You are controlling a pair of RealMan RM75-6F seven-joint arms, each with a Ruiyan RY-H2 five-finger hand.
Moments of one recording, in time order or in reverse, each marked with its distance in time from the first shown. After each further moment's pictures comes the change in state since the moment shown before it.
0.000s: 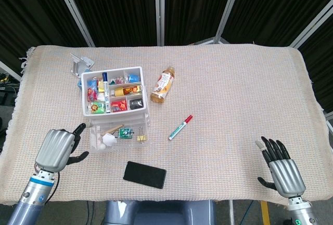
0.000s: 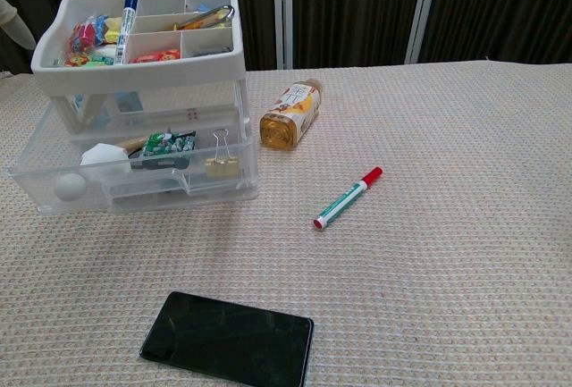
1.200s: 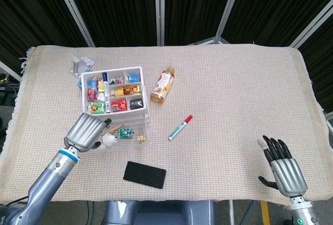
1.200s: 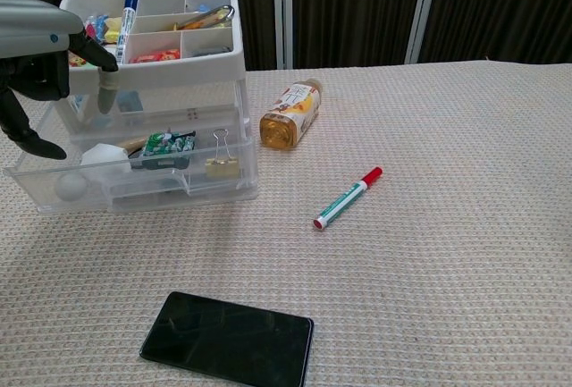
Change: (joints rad) left arm -0.349 0.020 -0.068 0.058 -0.420 -0.270 0.289; right arm 0.001 0.009 0.004 -0.002 0.005 0.003 0.023
